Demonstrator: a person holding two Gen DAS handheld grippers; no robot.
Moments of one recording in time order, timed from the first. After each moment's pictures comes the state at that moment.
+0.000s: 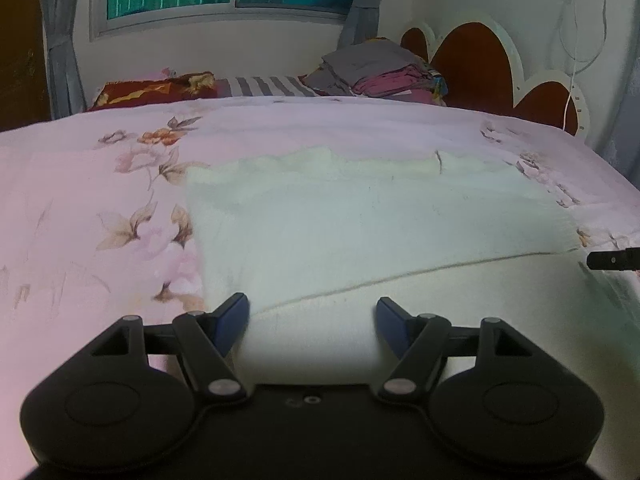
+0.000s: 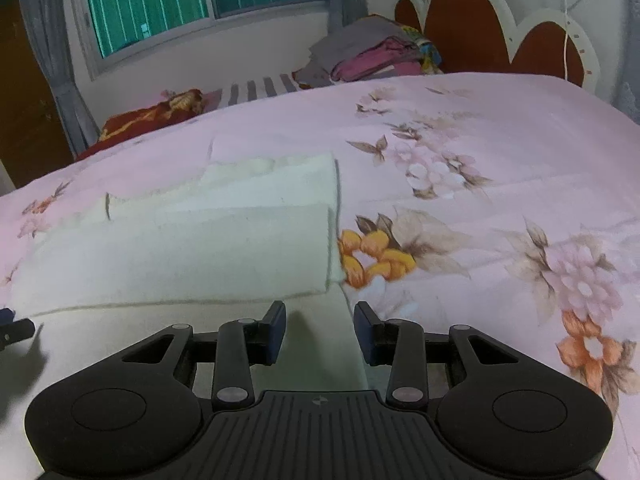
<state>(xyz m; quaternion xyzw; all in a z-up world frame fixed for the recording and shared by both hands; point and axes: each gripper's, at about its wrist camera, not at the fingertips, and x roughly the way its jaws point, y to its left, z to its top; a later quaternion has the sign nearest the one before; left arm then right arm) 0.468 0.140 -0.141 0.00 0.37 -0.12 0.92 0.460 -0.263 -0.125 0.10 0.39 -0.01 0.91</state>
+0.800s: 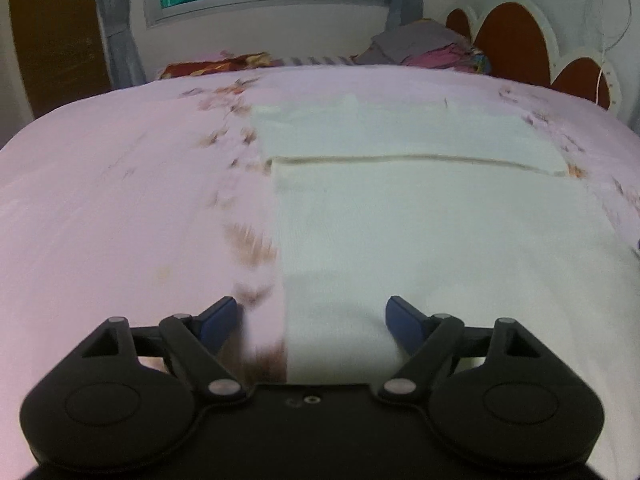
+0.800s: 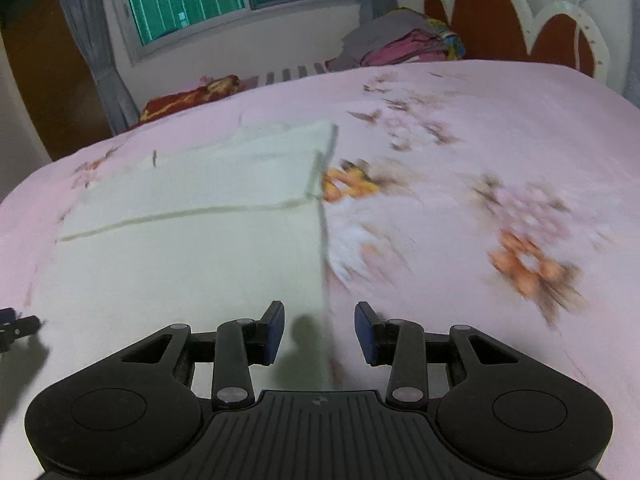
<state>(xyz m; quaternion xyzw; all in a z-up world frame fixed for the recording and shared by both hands) 0.331 0.132 -0.130 0.02 0.40 -0.02 0.92 0.351 -0.304 -0.115 0.10 0.40 0.05 0.91</state>
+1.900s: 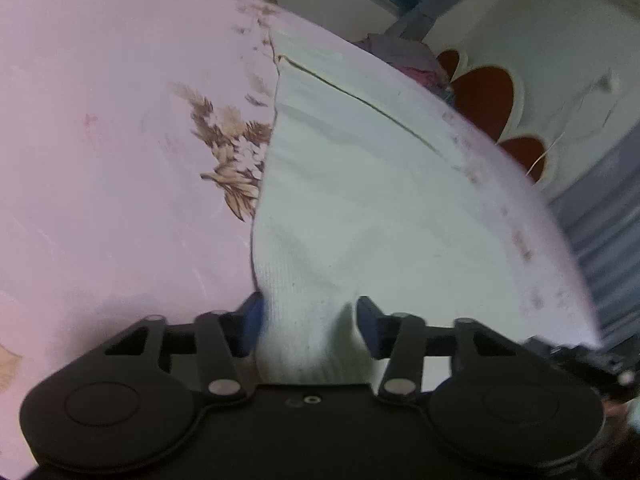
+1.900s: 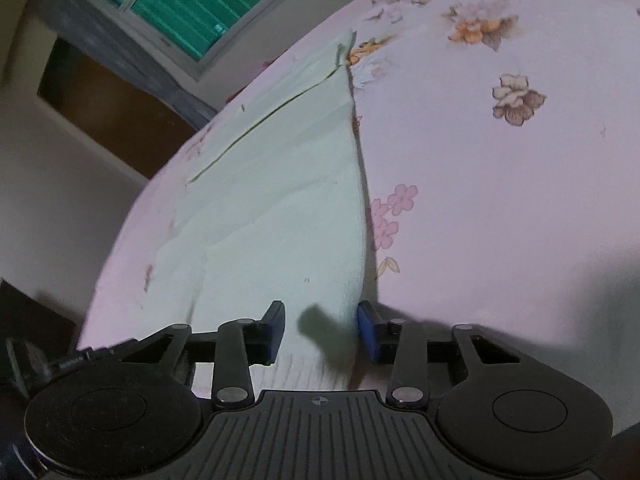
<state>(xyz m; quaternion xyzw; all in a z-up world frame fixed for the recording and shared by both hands) 0.180 0.185 -0.133 -0.25 0.44 -0.11 0.86 0.187 -0.361 -0.151 0.32 0.43 0.20 0.82</state>
